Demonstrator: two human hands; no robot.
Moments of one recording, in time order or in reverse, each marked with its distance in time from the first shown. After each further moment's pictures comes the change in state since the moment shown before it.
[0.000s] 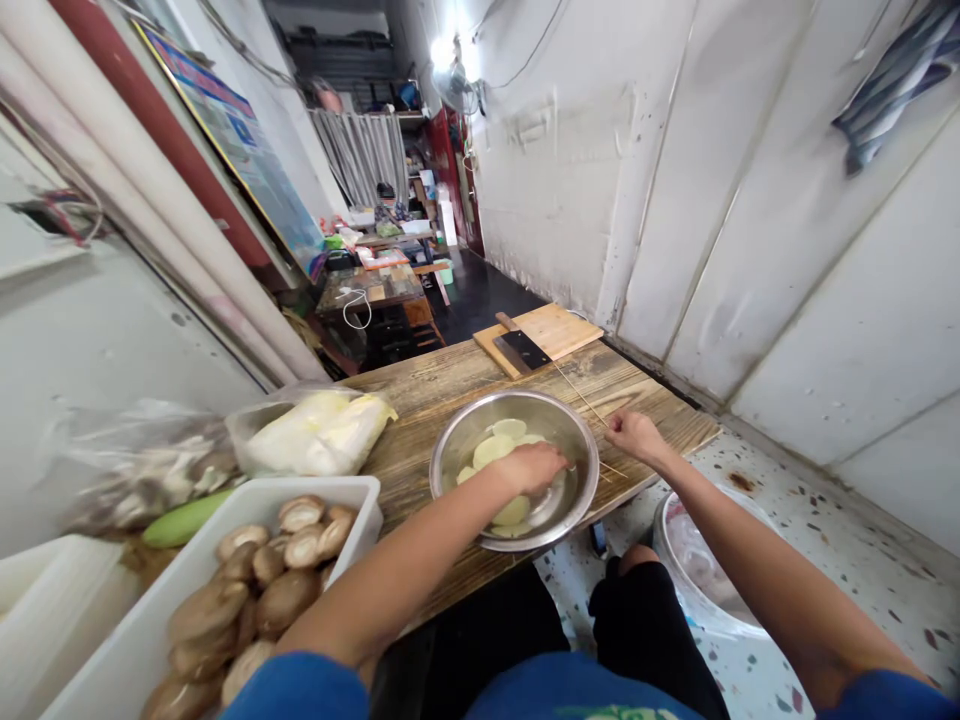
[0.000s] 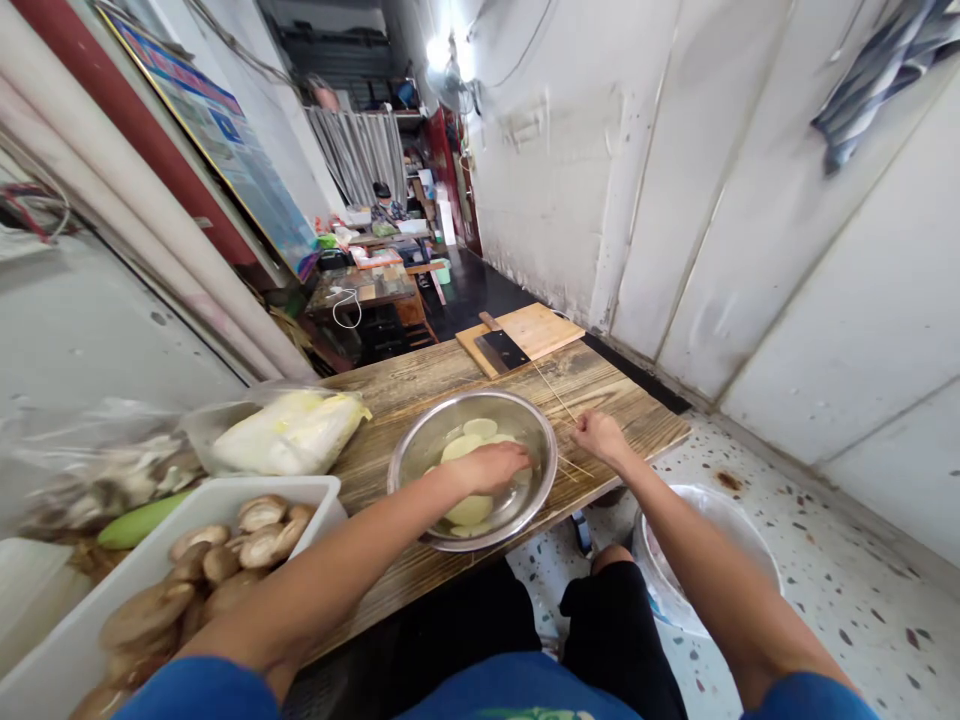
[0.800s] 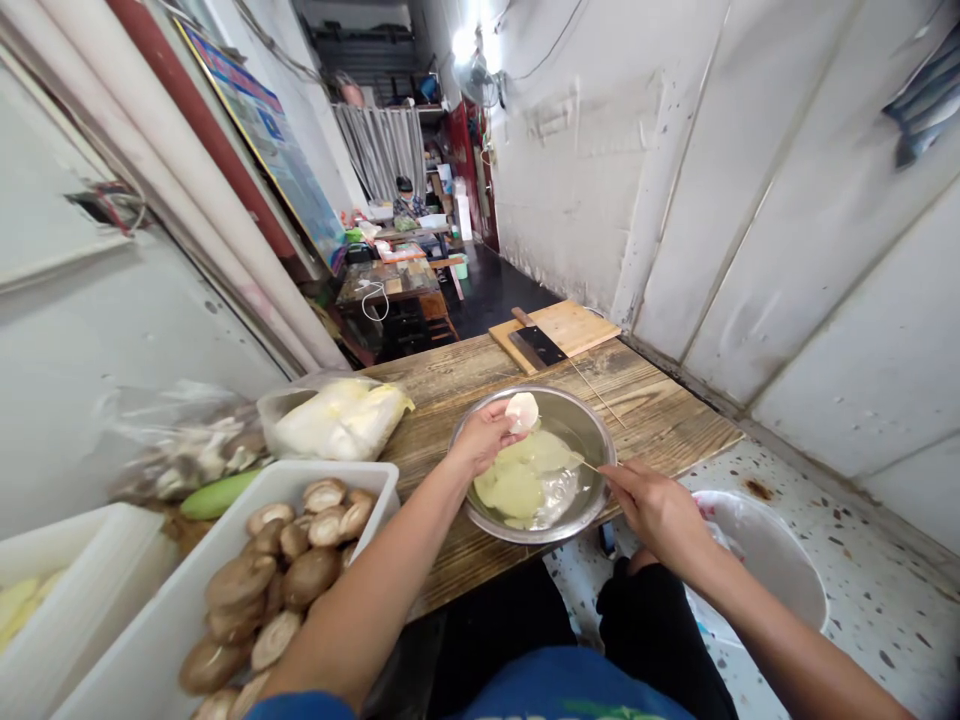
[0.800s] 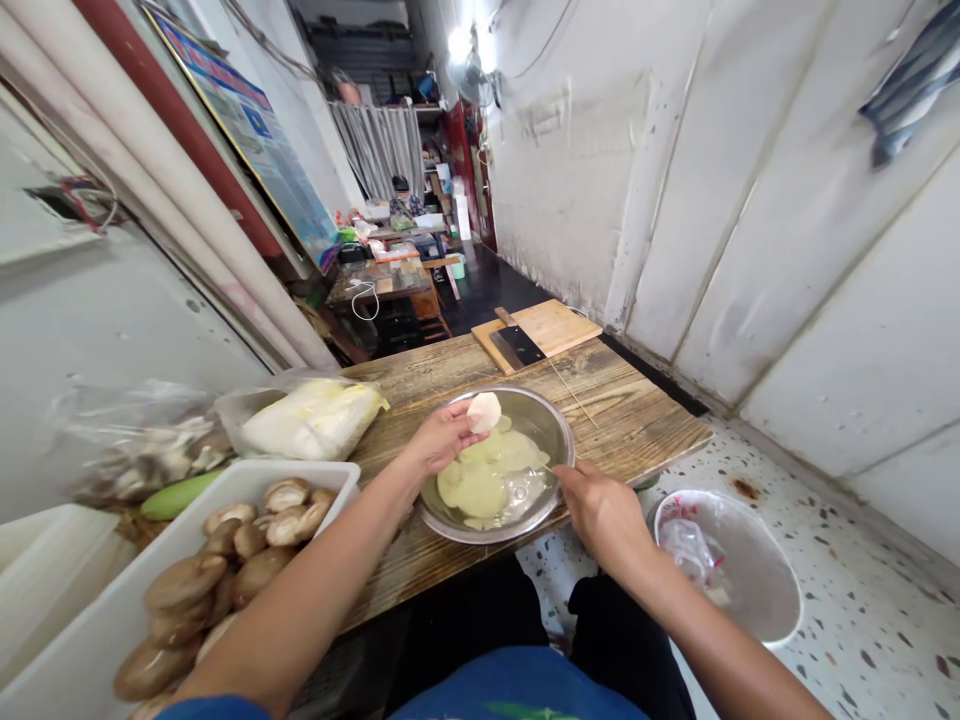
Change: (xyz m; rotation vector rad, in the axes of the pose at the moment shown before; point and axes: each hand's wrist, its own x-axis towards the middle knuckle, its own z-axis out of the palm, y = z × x) left_hand -0.027 -0.009 -0.065 -0.766 0.348 -0.216; right_hand -0.129 -0.058 -0.018 0.056 0.259 -0.473
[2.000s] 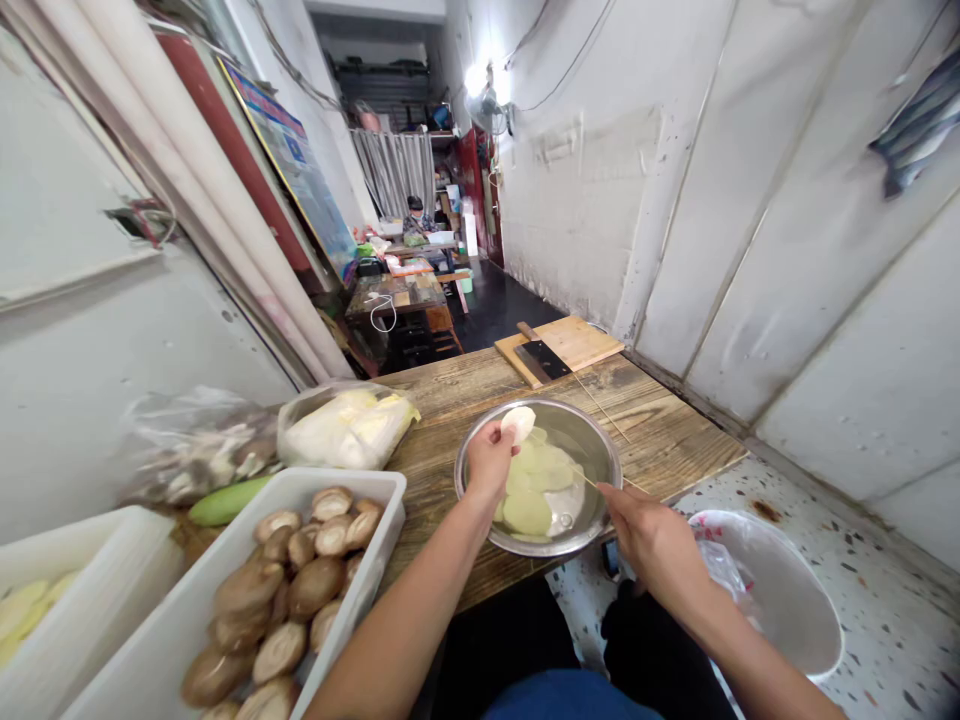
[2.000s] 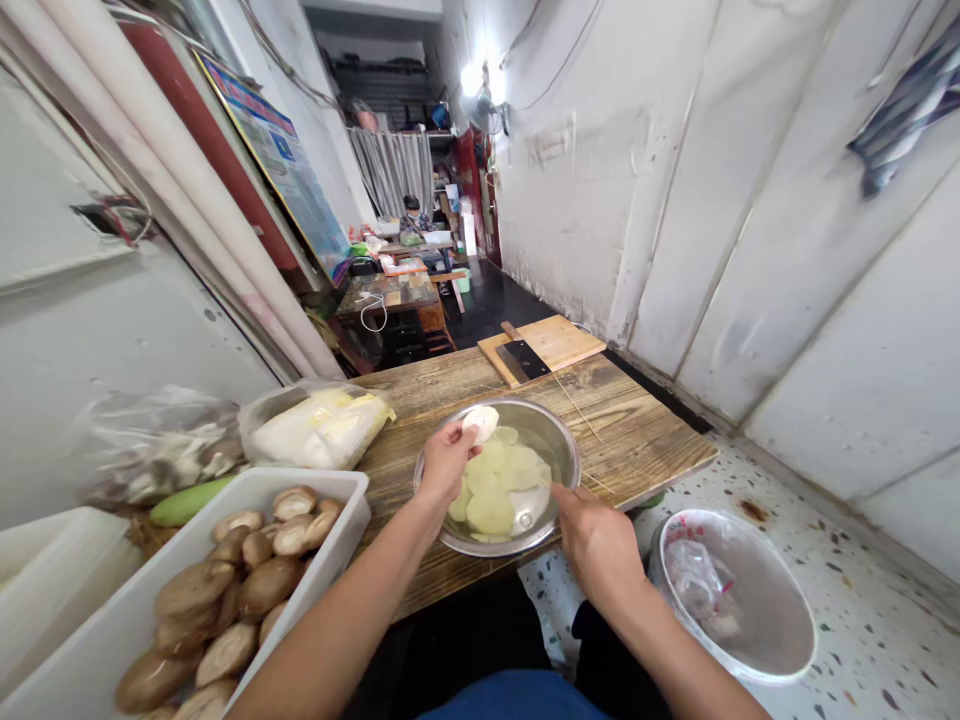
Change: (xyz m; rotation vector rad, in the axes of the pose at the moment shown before) left_hand -0.003 -0.026 0.005 0.182 0.387 0.323; right_hand -0.004 -0.029 0.003 -0.083 0.004 0.106
